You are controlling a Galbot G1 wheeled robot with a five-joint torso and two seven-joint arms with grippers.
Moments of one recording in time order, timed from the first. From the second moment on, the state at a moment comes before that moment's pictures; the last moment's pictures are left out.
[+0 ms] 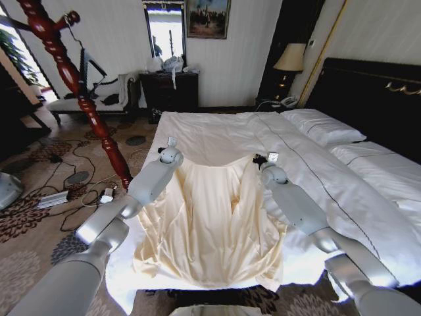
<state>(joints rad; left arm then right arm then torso) 0.07 -1.31 0.26 -0.94 -0.71 0.64 -0.68 -0.37 1.02 -0.05 1.20 0.82 -0.29 0.37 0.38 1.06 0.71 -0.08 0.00</state>
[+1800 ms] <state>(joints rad) 1.01 -0.65 -0.23 -2.02 -0.77 0.49 -0.52 -0.94 0.80 0.18 1.76 0.86 -0.28 0.31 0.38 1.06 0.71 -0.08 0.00</state>
